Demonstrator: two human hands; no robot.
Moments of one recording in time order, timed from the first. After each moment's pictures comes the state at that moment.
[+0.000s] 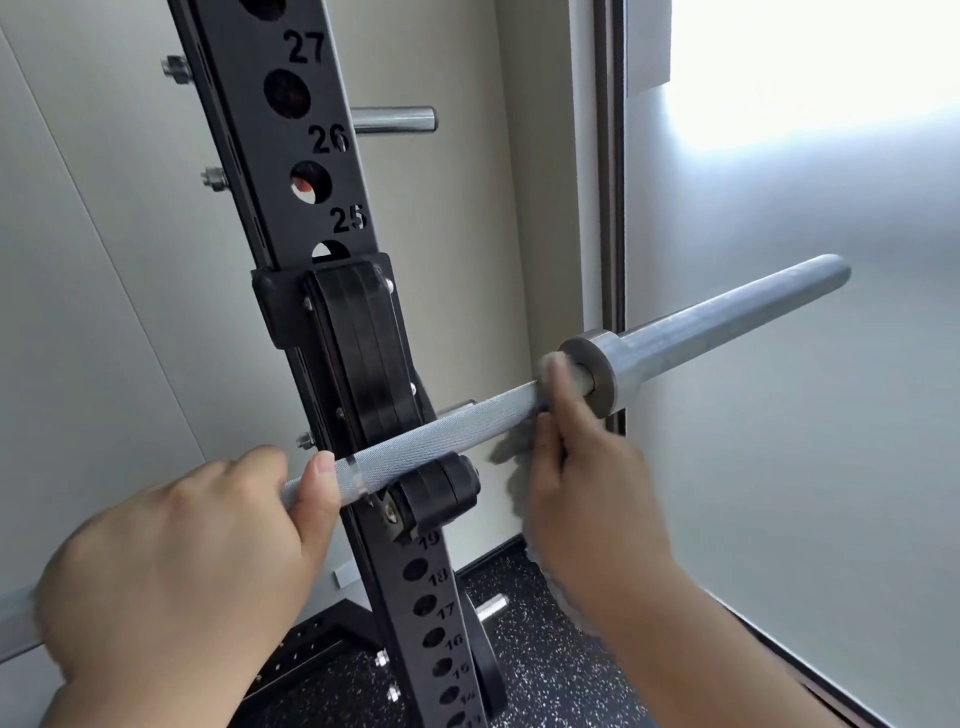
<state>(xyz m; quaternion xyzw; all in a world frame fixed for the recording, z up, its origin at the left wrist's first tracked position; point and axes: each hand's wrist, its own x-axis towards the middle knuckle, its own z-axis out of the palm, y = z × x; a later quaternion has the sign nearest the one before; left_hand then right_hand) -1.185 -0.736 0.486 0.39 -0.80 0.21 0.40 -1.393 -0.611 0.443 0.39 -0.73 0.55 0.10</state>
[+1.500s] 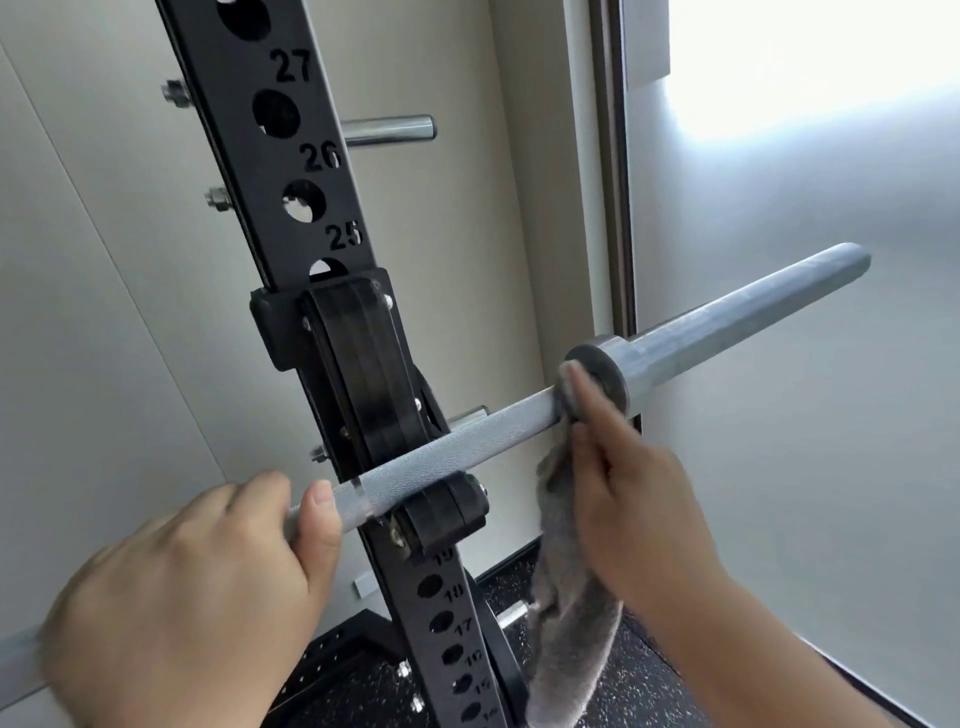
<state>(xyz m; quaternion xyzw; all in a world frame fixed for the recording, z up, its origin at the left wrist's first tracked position) -1.186 -0.732 0.482 0.38 -0.79 0.22 0.43 -1.416 -0.598 0.435 0.42 -0.72 0.54 0.13</state>
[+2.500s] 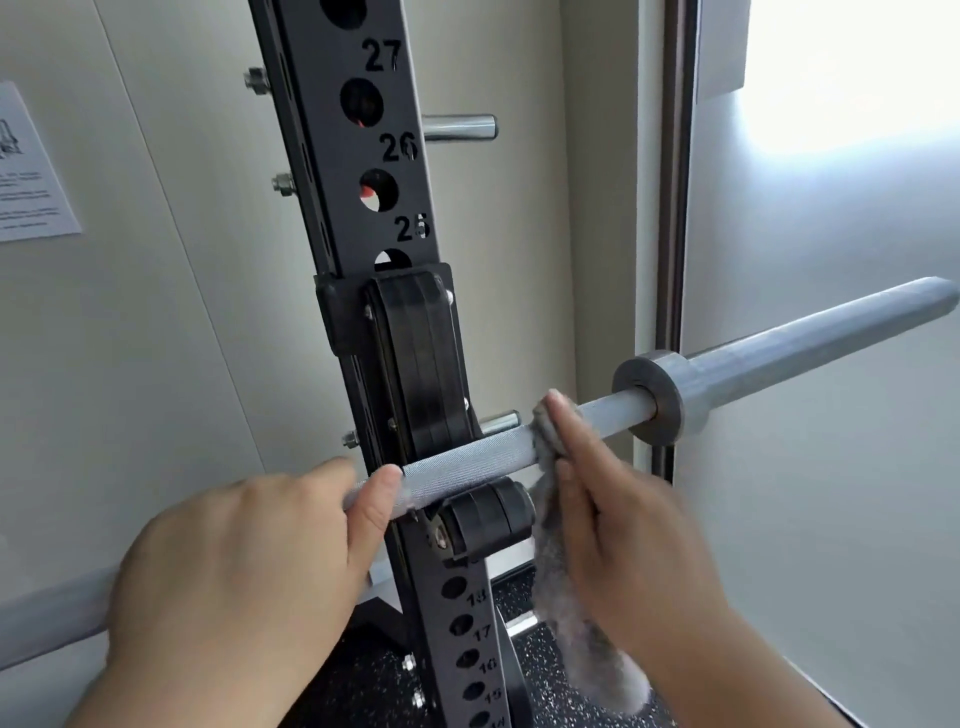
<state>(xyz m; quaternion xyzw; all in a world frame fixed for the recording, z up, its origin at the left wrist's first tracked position) -1.181 -0.711 0.510 0.41 -0.85 0.17 0.26 -1.396 -0.617 0.431 0.51 -0.68 0.49 0.21</state>
